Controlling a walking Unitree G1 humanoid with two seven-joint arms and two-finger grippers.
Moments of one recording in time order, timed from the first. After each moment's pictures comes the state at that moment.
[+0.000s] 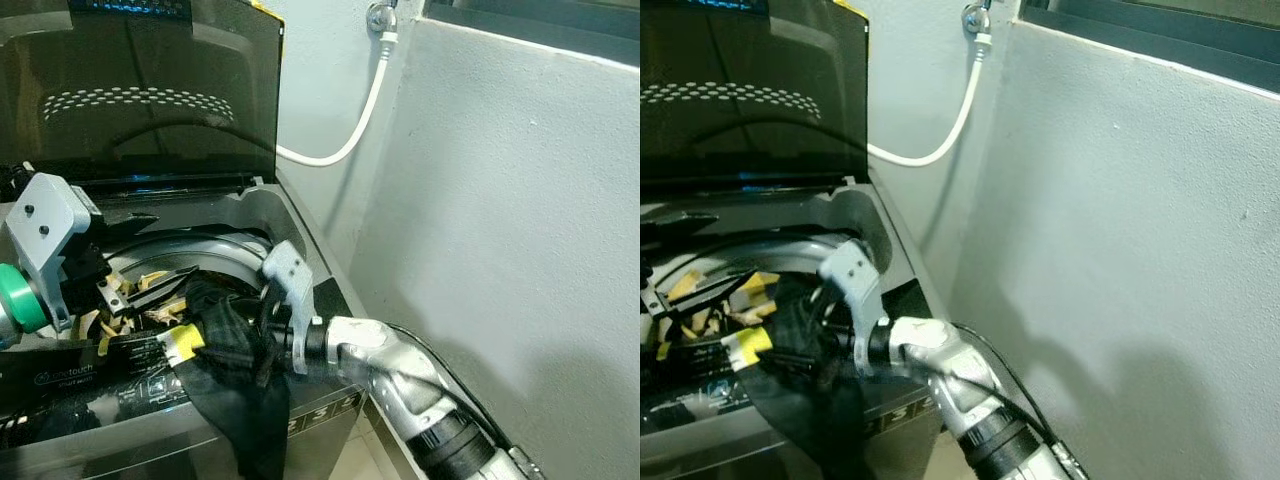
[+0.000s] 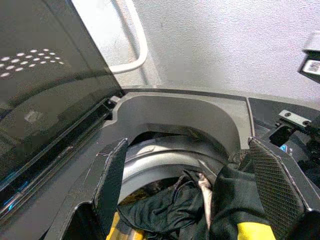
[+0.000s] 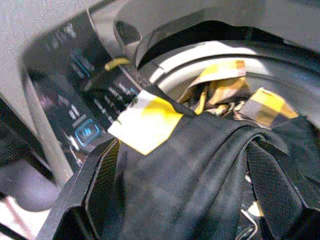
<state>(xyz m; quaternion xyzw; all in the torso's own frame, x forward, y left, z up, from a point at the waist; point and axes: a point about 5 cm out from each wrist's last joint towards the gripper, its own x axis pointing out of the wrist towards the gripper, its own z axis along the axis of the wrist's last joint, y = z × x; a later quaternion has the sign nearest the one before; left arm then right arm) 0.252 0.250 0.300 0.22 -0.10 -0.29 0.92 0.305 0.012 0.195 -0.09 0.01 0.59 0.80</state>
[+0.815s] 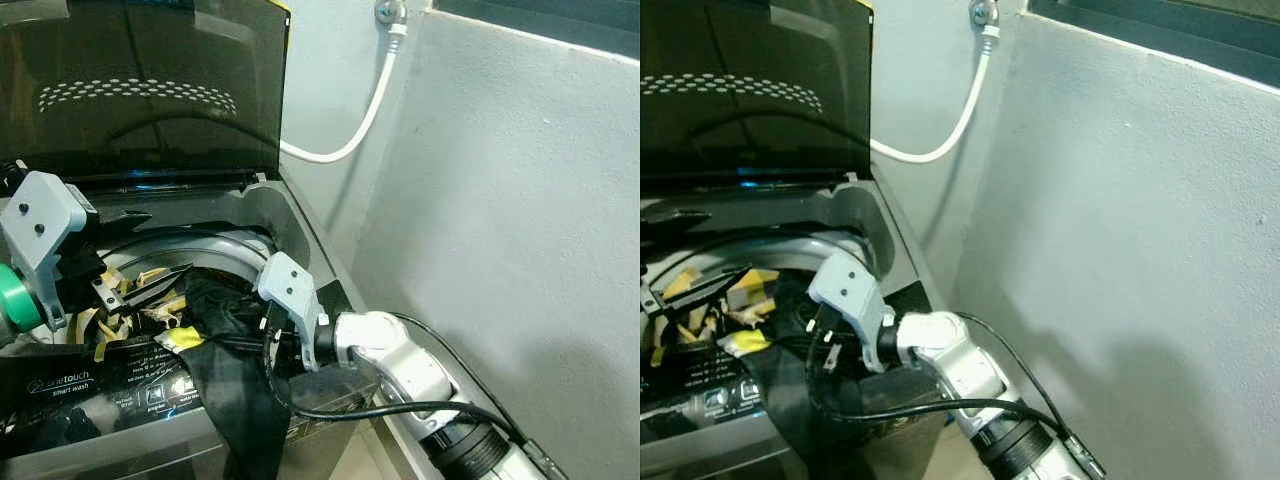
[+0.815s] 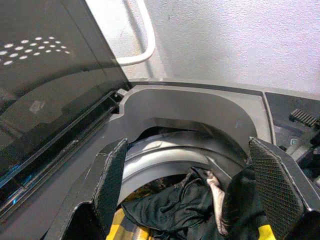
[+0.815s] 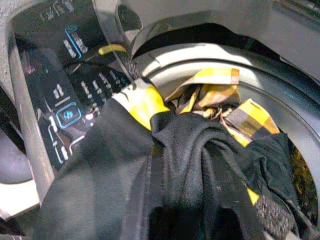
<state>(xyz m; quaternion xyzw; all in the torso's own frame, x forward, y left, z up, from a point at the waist) 0.251 0.252 0.302 0.23 -0.10 -0.28 0.93 0.304 0.008 0.211 -0.14 -0.04 0.61 0.78</state>
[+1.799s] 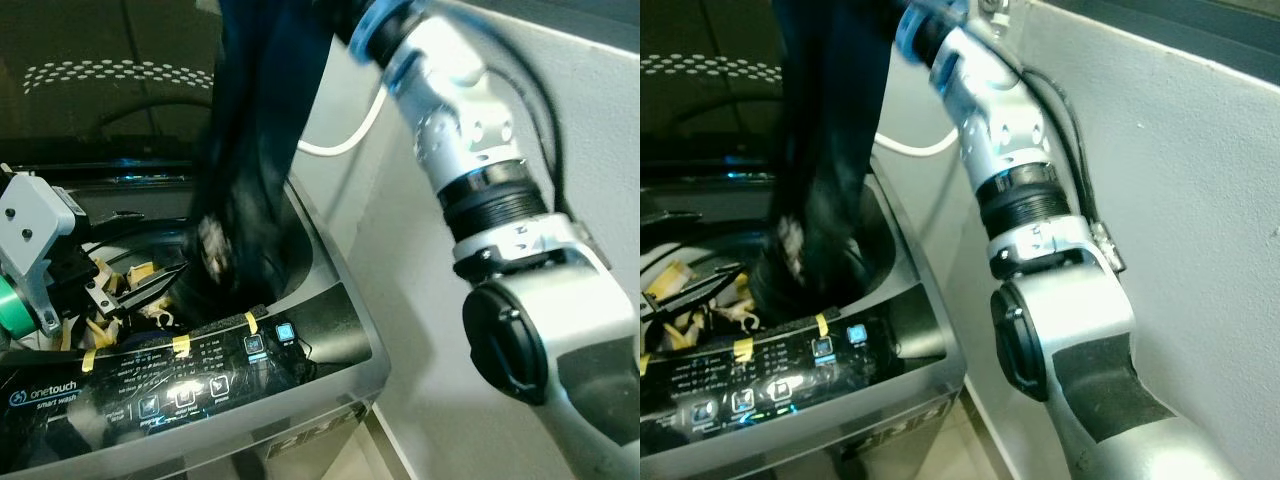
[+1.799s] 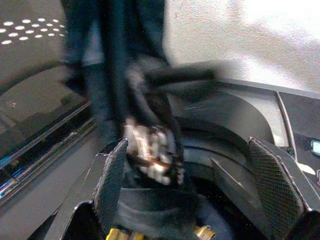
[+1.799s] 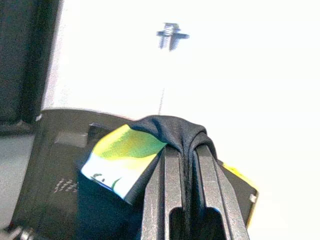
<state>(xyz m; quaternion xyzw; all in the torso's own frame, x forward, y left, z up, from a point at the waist) 0.245 0.254 0.301 0.22 -0.11 -0.27 0.93 0.362 -0.041 0.472 0.05 -0.36 0.34 0.87</state>
